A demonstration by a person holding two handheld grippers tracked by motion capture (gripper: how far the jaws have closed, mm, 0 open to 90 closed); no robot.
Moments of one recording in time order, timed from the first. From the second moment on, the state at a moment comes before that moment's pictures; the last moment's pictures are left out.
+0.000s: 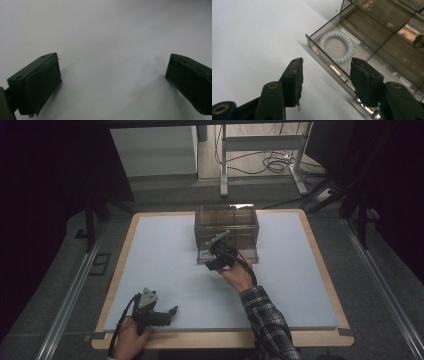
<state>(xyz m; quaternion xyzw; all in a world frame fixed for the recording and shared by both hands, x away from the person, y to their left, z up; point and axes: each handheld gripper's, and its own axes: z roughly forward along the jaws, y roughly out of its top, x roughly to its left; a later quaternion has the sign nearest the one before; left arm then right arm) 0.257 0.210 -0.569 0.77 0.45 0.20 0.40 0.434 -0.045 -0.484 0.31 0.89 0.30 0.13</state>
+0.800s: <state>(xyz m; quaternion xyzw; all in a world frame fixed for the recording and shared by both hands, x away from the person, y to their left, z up) 0.257 0.210 -0.569 0.77 0.45 0.20 0.40 0.415 -0.071 -0.491 0.30 0.90 0.28 0.12</state>
